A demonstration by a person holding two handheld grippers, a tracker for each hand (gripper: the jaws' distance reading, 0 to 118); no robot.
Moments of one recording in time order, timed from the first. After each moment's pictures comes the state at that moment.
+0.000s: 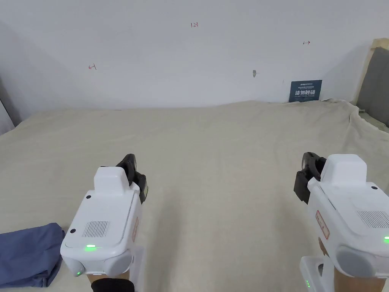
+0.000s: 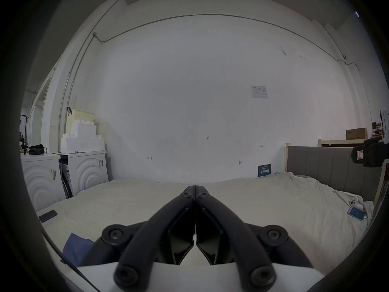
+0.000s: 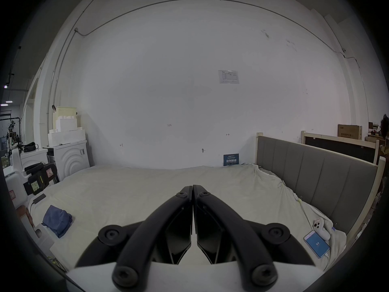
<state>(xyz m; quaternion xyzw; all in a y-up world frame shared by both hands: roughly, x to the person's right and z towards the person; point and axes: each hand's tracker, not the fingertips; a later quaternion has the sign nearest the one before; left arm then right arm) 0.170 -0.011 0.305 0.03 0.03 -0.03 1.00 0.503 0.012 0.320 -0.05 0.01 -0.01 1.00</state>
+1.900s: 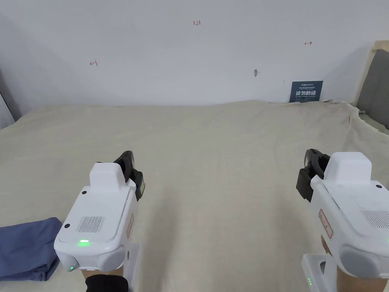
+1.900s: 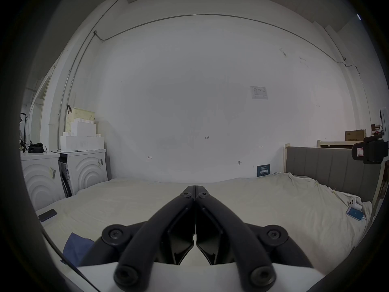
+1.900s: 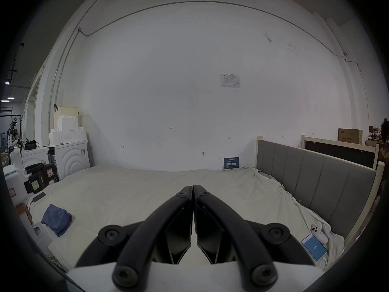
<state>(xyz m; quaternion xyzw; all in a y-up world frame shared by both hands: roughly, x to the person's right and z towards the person) 0.161 -0.009 0.309 0.02 0.02 -0.02 1.00 0.502 0.019 0.328 -0.04 0.02 0.00 1.00</state>
